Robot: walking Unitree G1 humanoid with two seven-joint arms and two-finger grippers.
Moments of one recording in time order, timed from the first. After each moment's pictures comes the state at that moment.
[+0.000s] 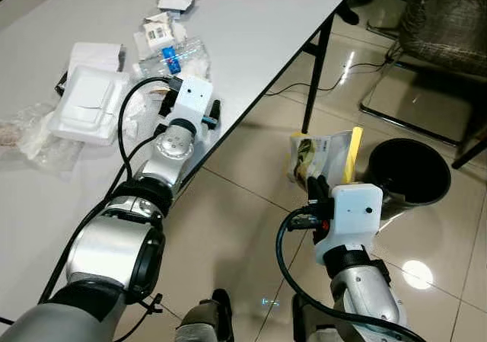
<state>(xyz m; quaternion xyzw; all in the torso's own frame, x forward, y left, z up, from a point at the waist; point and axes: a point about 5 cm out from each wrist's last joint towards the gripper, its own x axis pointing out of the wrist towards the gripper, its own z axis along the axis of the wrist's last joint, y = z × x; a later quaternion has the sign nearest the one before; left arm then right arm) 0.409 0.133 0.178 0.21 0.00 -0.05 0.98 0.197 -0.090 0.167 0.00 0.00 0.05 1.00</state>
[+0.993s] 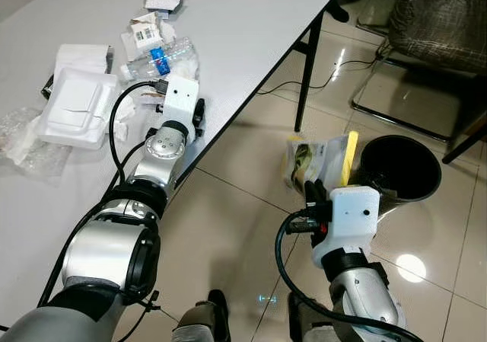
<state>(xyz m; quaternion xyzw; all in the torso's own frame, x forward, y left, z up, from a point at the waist) 0.408 0.145 0.174 0.14 0.02 -0.03 0.99 0.196 -0.089 0.164 0.01 0.02 0.06 1.00</state>
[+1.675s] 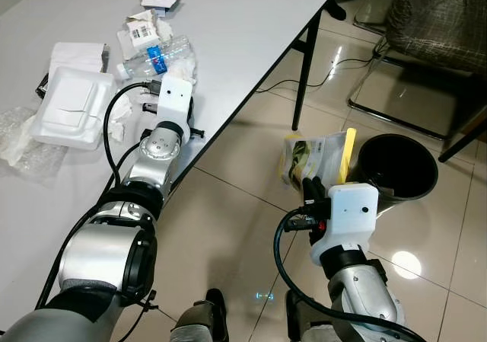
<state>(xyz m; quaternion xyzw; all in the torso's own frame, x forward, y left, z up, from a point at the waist) 0.405 0.155 0.169 0.13 0.02 -0.02 0.99 0.198 -0.087 0.168 0.01 0.01 0.06 1.00</state>
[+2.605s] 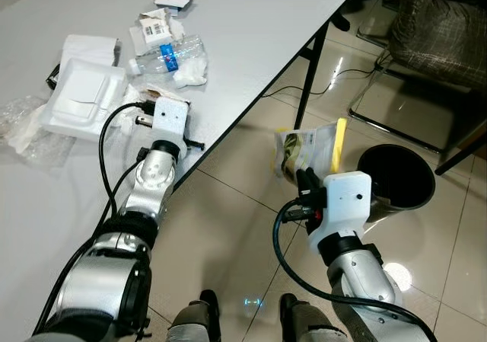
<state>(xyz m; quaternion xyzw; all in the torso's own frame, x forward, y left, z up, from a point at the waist) 0.384 0.155 0.156 0.14 -0.09 -0.05 0.98 0.215 -0.091 0.168 0.00 0.00 0.09 1.00</state>
